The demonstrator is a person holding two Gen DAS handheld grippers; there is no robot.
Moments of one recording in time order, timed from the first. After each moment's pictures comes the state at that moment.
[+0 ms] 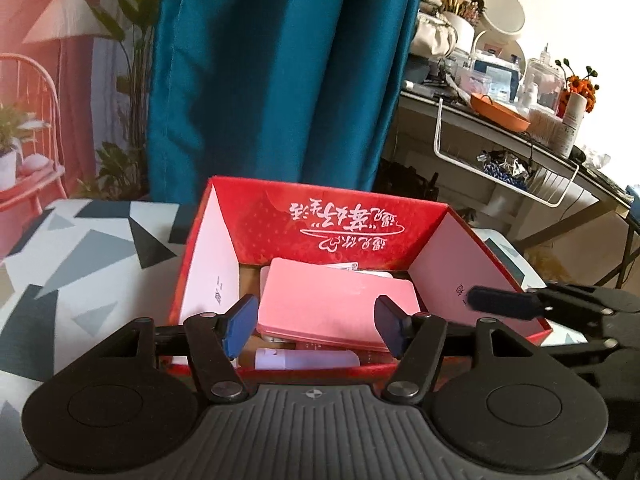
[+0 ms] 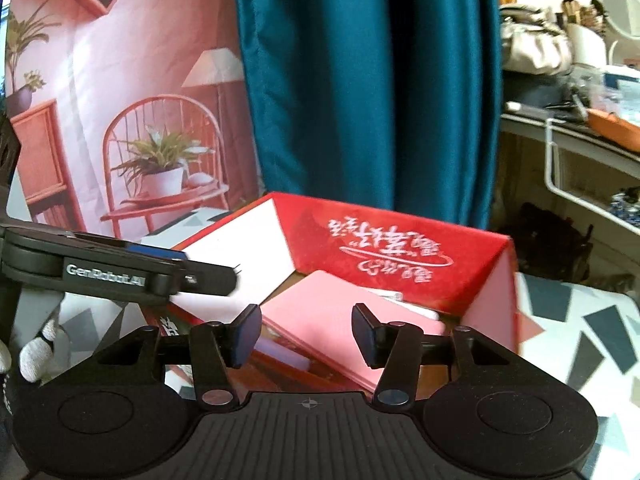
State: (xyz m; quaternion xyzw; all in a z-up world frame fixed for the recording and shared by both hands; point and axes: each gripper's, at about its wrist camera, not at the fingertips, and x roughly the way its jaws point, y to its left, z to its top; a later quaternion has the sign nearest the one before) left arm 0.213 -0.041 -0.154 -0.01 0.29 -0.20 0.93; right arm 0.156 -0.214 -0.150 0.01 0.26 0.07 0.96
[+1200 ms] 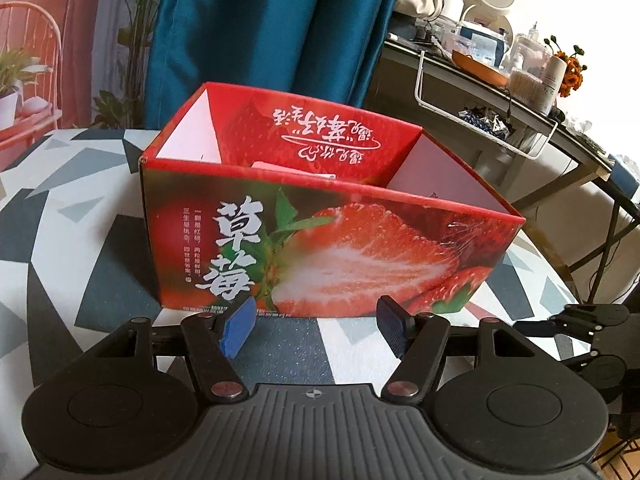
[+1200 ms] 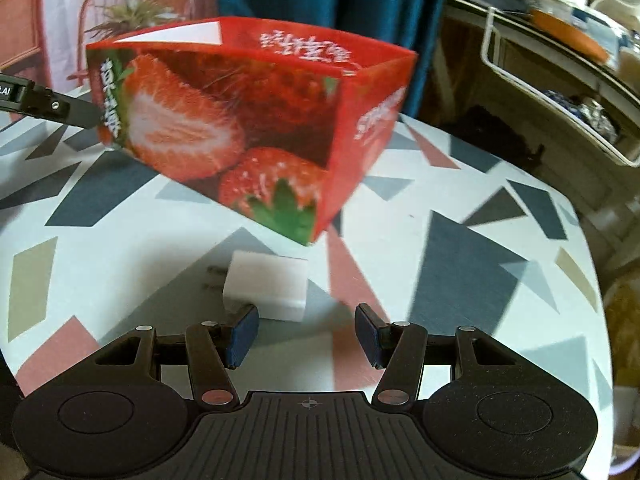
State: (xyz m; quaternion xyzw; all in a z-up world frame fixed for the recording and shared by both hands) left arm 0.151 -0.038 -0.216 -0.04 0.33 -0.22 0.92; right arm 0.053 -0.281 -0.247 -0.09 0.41 0.03 0.91
